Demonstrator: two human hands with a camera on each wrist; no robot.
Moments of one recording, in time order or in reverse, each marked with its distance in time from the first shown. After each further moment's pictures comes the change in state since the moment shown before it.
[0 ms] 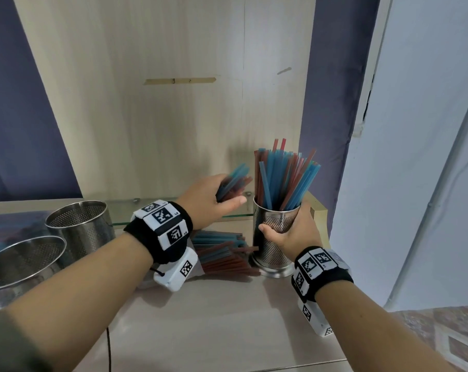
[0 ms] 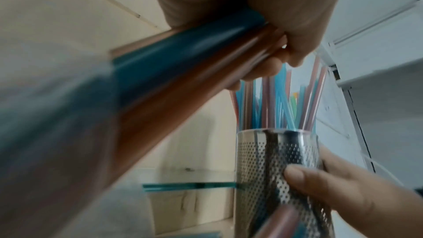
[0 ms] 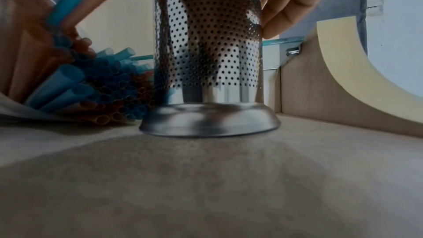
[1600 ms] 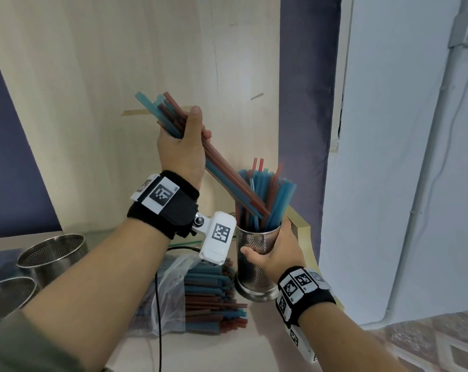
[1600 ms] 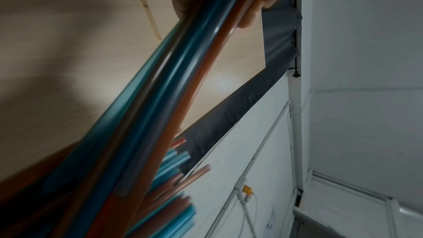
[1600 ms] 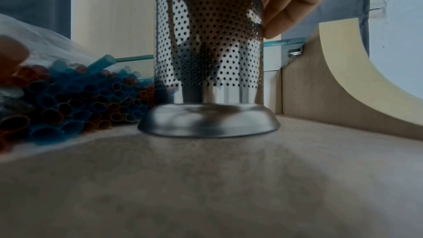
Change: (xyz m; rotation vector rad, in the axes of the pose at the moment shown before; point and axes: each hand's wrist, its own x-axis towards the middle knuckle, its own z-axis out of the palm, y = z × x) left_hand 0.081 0.079 -0.034 -0.967 0.904 -0.024; right_hand -0.001 0.003 0.001 0.003 -0.043 0.098
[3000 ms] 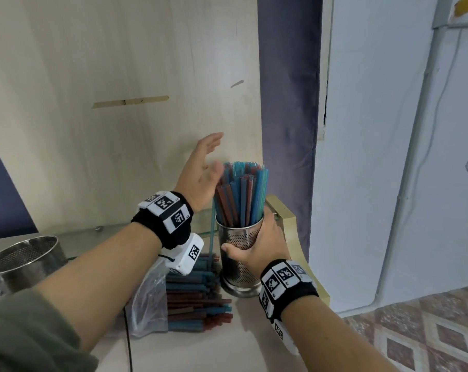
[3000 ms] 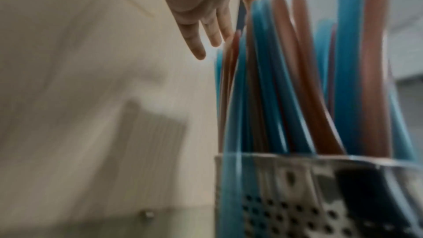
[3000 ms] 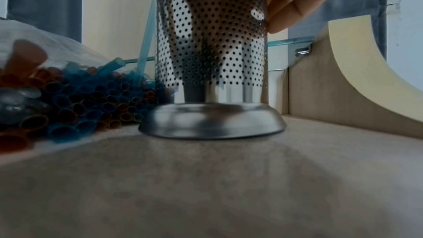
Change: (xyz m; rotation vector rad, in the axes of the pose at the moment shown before) left_hand -0.021 -0.076 -0.021 0.580 -0.711 0.138; right_hand 0.000 0.001 0.003 -0.083 -0.021 0.009
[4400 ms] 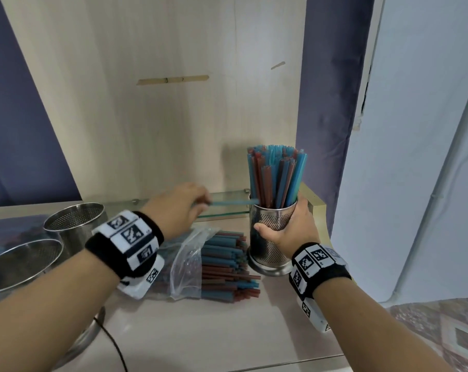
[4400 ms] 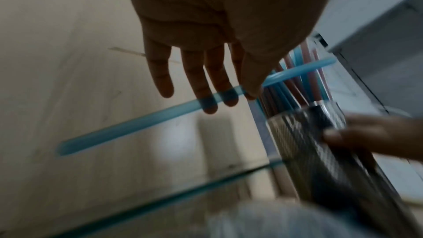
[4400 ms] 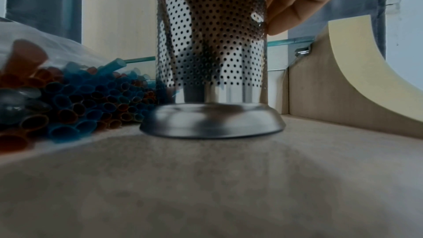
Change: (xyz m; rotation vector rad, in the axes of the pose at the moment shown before) left_hand -0.092 -0.009 -0.088 0.791 -0.353 -0.153; right_hand -0.004 -0.008 -0.007 0.056 0.066 -0.049
